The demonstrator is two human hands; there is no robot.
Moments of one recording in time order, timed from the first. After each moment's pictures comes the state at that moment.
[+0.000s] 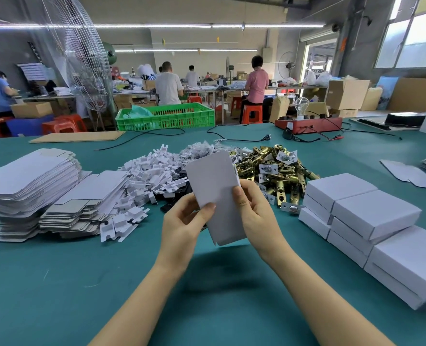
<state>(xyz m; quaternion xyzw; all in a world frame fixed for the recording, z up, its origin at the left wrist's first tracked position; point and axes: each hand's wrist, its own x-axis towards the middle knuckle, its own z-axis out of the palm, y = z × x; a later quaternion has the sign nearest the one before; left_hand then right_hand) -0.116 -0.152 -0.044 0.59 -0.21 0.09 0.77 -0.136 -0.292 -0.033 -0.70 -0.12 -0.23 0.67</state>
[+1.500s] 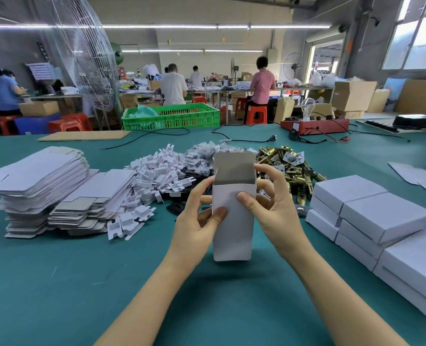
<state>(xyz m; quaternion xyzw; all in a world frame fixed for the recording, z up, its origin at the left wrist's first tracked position) -0.111 -0.148 -0.047 0.69 -0.28 0.12 0.66 -0.142 -0.306 -0.022 -0.65 -0.15 -0.25 0.70</state>
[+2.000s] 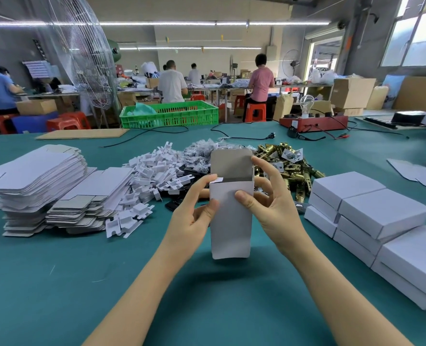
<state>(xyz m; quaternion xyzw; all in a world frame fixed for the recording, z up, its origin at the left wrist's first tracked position) -0.108 -0.138 -0.041 0.70 -0.32 0.08 0.63 -0.143 -0.309 -0.022 -0.68 -0.15 -0.24 0.68</state>
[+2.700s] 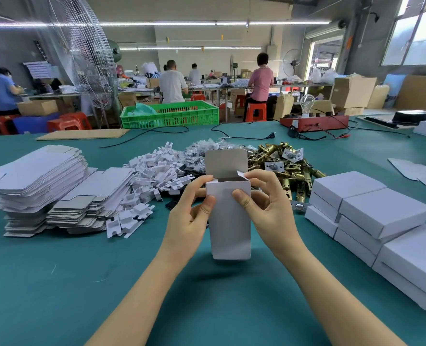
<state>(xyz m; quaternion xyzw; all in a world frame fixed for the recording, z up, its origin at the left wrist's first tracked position) -0.113 -0.141 -0.038 0.70 -0.27 0.13 0.65 -0.145 -0.299 -0.027 -0.68 -0.14 -0.29 0.65</state>
